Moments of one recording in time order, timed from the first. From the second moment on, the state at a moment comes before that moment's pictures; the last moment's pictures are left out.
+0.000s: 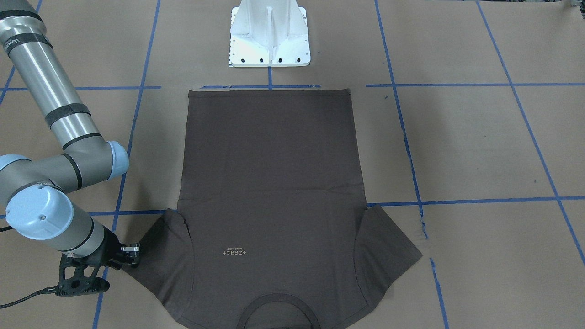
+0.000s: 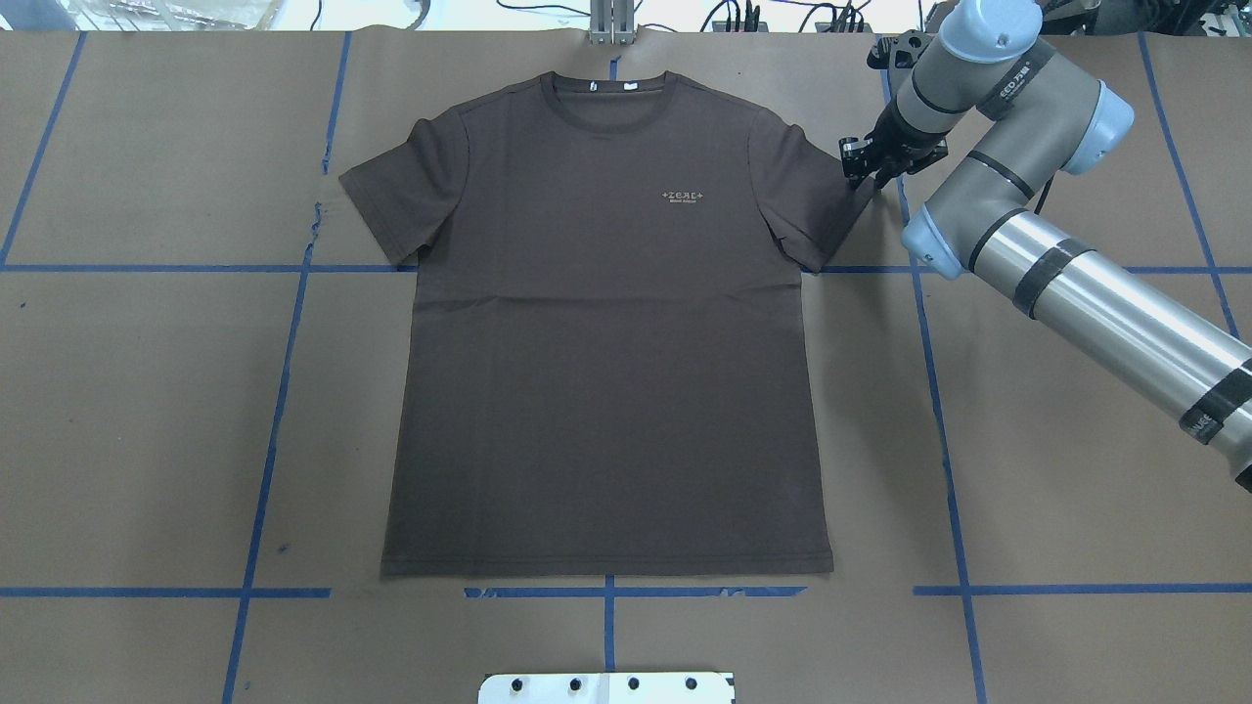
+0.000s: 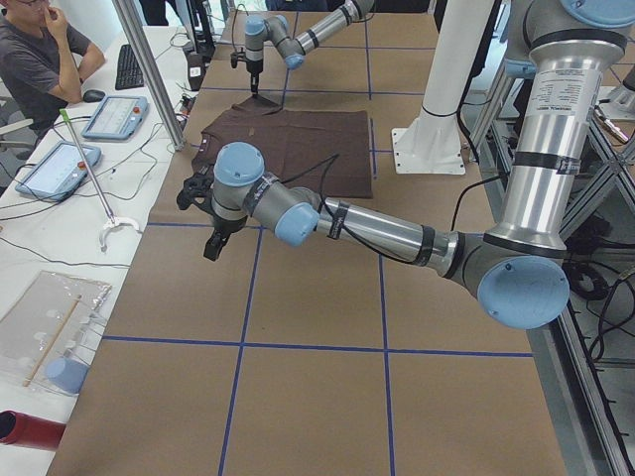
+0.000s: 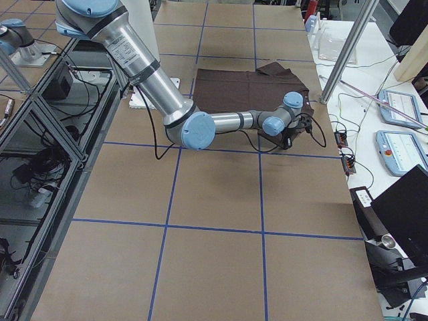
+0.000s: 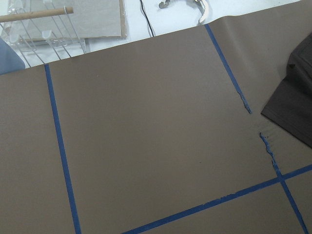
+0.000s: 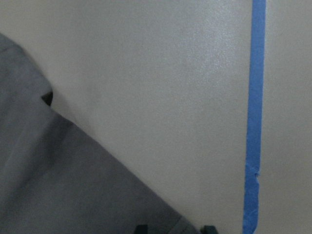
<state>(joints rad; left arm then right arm) -1.48 -1.72 -1.69 -1.94 -2.39 -0.20 0.96 -0.83 0.91 -1.00 2.10 0.79</state>
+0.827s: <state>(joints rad) -1.48 -1.72 -1.69 -1.94 -2.39 -0.21 0.96 -0.83 0.89 -1.00 2.10 0.79</state>
